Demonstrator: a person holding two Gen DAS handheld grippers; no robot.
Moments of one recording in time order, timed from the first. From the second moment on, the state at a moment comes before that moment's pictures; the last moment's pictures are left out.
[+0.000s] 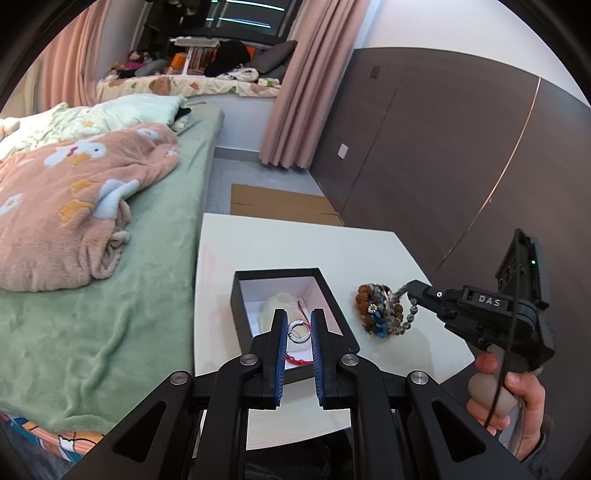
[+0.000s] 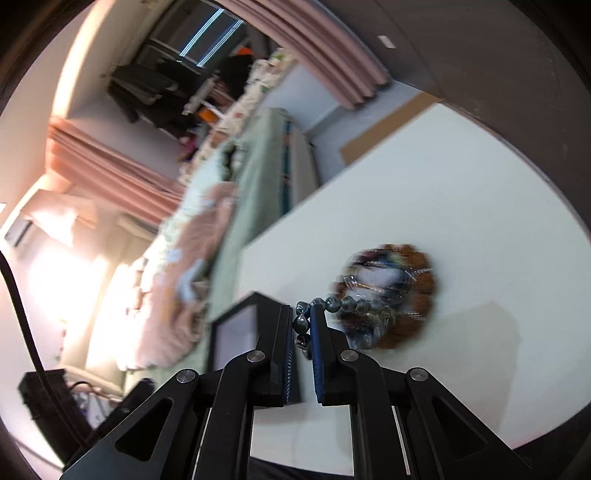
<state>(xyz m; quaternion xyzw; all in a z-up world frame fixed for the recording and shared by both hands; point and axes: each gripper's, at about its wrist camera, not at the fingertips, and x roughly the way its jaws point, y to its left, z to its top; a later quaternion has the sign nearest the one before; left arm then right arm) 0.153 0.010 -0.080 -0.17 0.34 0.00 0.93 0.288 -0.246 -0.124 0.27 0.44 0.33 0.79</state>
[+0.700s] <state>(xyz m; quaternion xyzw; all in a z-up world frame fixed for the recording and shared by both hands) 0.142 0.028 -0.081 -0.16 0.34 0.02 0.92 0.257 -0.153 -0.115 0.29 0.43 0.39 0.76</state>
